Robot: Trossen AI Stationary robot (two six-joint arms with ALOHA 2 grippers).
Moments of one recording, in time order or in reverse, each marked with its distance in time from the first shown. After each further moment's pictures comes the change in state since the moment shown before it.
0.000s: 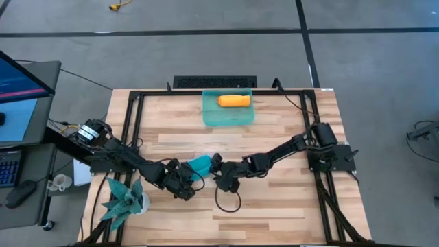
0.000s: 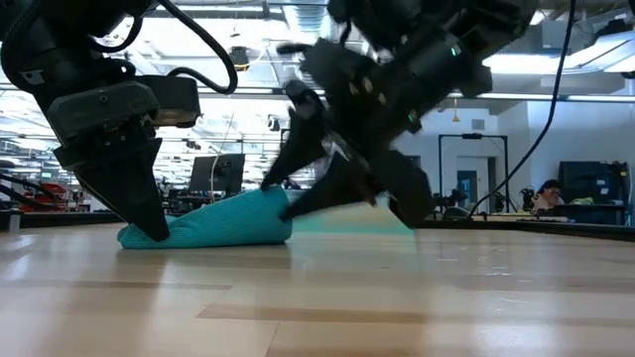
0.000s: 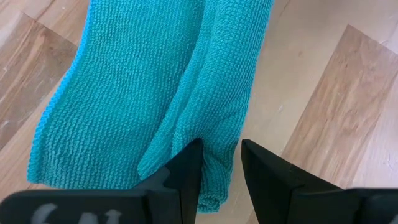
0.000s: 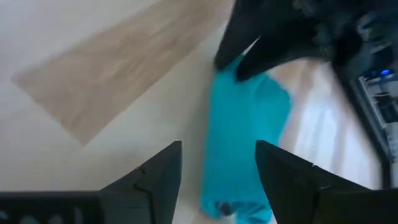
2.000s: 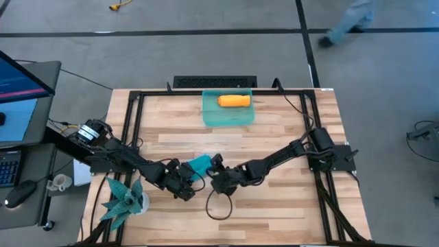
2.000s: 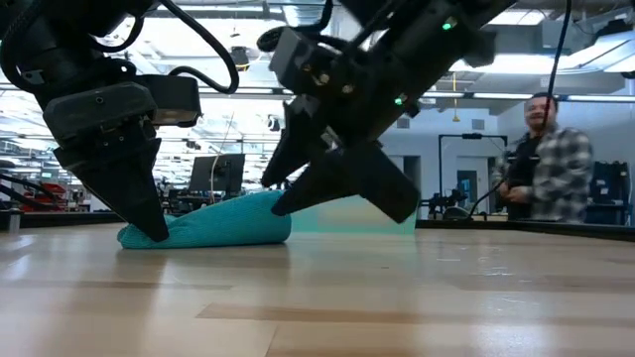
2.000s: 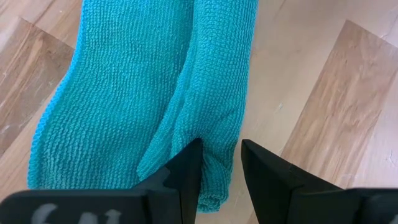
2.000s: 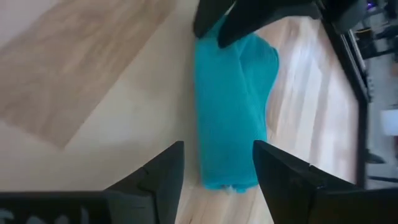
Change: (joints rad) left arm 0.000 0.001 0.007 -0.008 0.003 0.027; right arm 0.068 0.058 0.149 -0.230 0.280 0.178
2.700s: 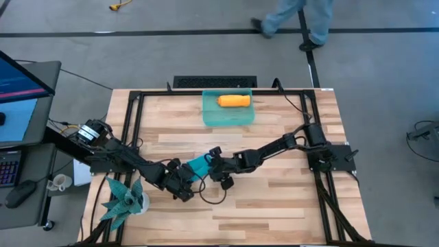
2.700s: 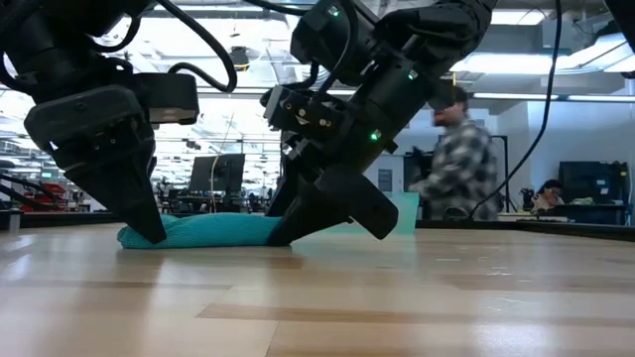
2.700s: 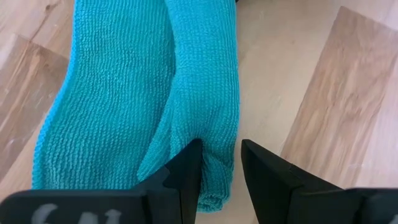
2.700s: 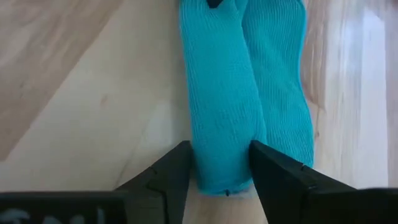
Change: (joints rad) left arm -0.002 0.001 0.000 0.001 -0.014 0.083; right arm -0.142 0.061 -0.015 0.039 -0.267 0.166
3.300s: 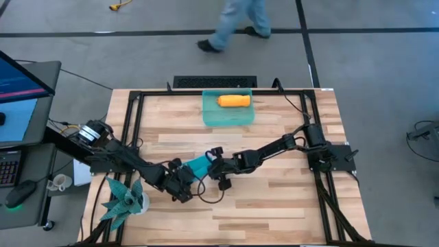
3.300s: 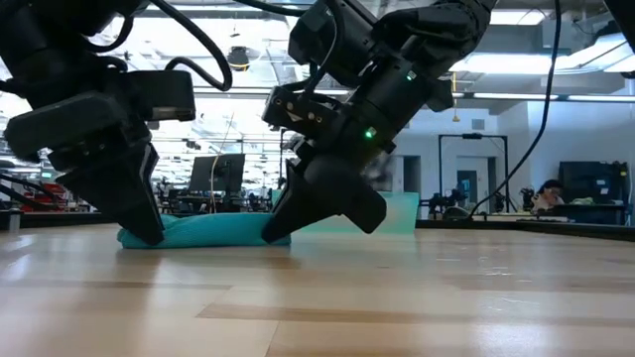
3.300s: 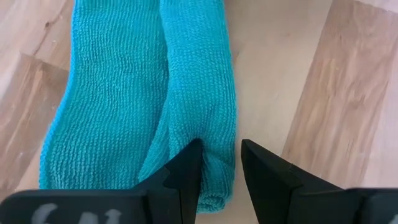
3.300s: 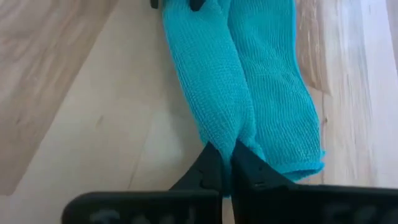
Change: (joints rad) left arm -0.005 0.002 0.002 -0.001 -0.036 0.074; right arm 0.006 0.028 0.001 -0.011 -0.007 0.167
